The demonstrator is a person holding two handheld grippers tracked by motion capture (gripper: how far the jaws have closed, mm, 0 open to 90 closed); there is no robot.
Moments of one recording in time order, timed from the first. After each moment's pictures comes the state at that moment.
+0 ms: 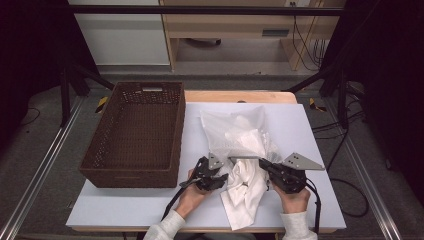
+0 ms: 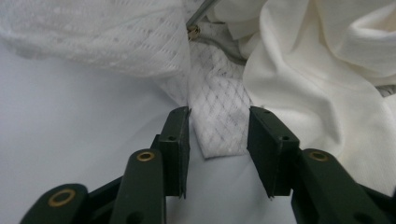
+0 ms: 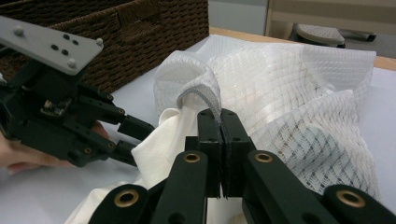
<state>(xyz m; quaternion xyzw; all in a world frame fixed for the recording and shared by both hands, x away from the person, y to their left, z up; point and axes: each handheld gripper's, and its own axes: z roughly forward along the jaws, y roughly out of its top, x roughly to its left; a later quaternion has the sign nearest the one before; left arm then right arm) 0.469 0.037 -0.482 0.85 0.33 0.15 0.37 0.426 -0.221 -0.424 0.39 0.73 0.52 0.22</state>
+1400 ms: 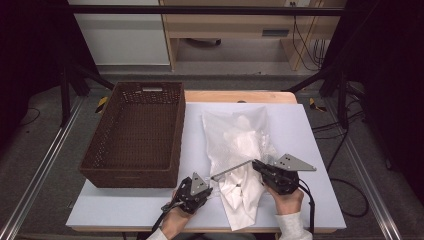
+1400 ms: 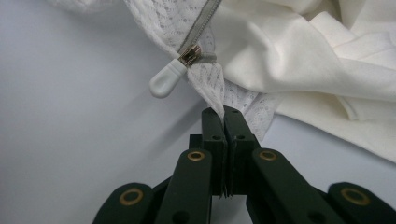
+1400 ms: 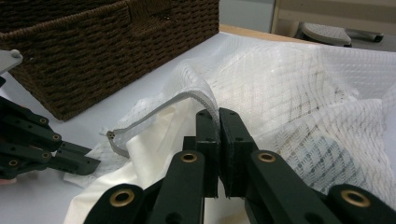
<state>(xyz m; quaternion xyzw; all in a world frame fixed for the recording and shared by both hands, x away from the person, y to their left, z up) 0.408 0.082 -0.487 0.85 0.32 0.17 0.39 0.425 -0.203 -0.427 0.38 0.74 0.51 0.22</state>
